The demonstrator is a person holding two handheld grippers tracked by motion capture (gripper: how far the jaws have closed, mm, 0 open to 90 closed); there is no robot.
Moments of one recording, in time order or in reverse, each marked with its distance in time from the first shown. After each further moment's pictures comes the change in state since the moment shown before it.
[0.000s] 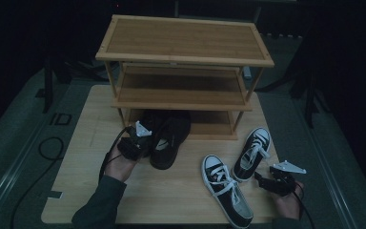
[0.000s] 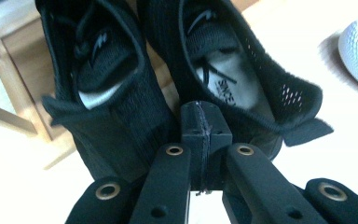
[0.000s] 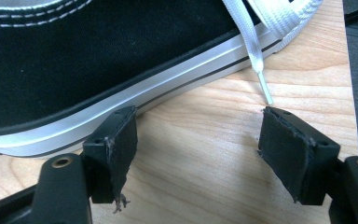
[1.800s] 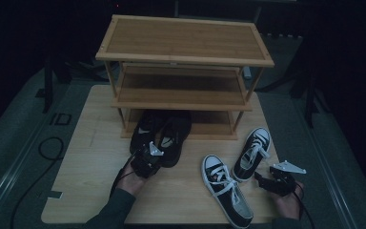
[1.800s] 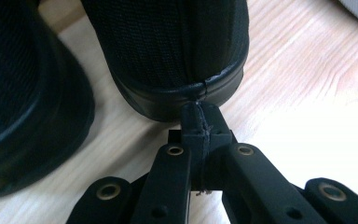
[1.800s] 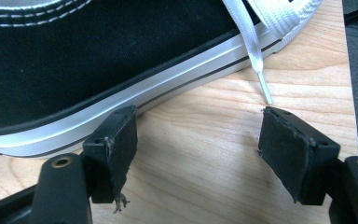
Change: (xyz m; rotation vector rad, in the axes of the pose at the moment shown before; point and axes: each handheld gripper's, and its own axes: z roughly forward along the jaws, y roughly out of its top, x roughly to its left) left arm -0.042 -0.032 0.050 0.100 -0.110 0.029; right arm 0.000 0.000 0.000 0.000 -0.002 0.000
